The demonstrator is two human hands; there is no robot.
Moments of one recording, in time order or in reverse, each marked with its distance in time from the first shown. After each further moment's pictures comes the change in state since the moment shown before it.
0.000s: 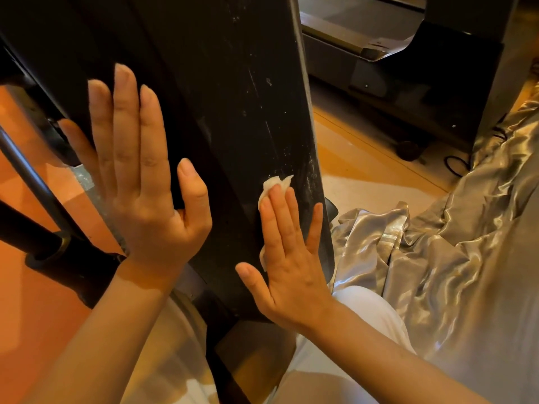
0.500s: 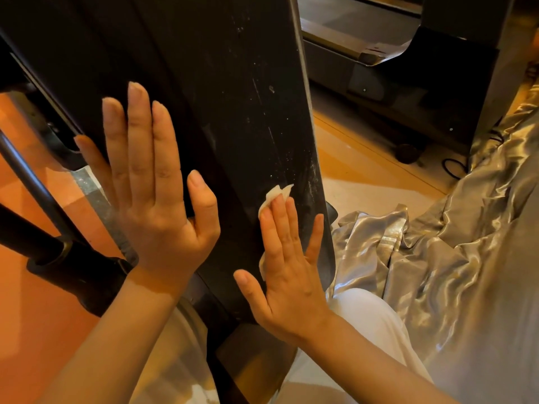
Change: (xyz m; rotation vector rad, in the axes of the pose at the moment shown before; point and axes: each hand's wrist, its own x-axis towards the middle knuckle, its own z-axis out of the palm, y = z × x) left_hand -0.009 -0.001 0.007 -0.027 0.017 0.011; right_hand -0.006 -0.010 0.002 0.029 0.013 0.056
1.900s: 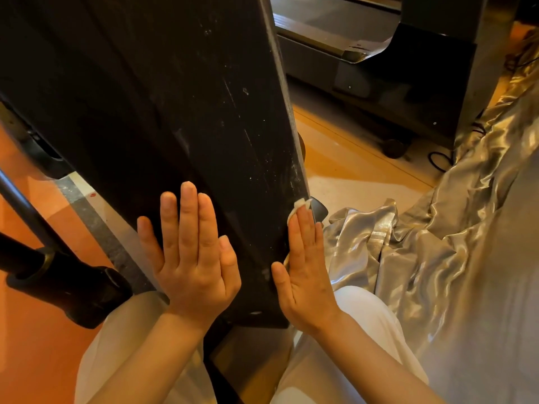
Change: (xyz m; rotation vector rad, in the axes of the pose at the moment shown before) left_hand -0.076 0.032 0.018 0.145 -0.052 0.028; right_hand -0.027 0.053 0.015 0.162 0.023 0.170
